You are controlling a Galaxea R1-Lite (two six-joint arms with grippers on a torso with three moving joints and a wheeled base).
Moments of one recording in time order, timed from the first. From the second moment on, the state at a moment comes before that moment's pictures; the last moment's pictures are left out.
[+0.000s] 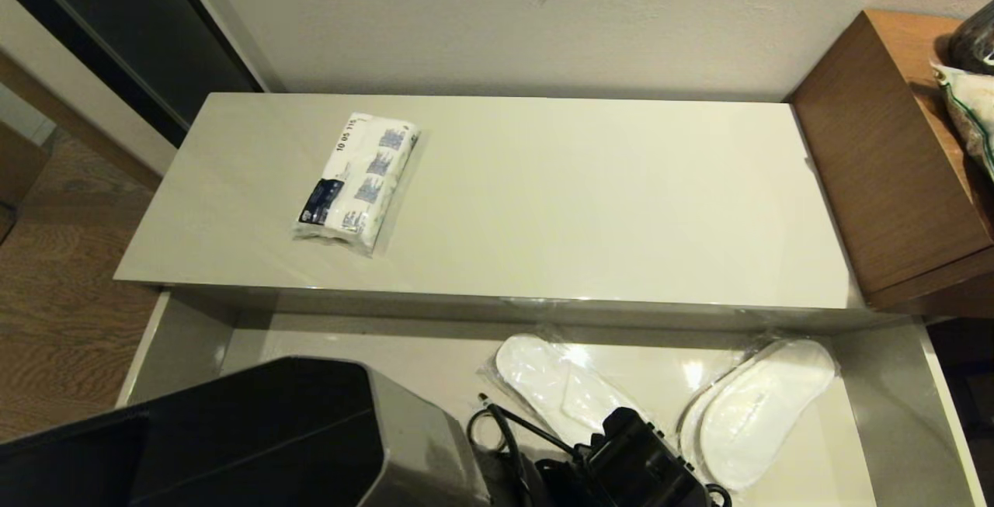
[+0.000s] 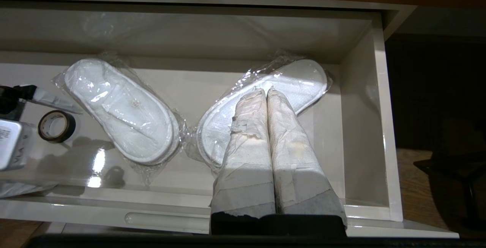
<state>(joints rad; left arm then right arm) -1.14 2.23 -1.17 -0.15 0.27 0.88 0.00 0.00 0.00 -0.01 0.00 -0.01</state>
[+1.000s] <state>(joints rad) -1.03 2.53 -1.50 -0.06 0.31 0.73 0.00 0.00 0.00 -0.01 0.00 -0.01</state>
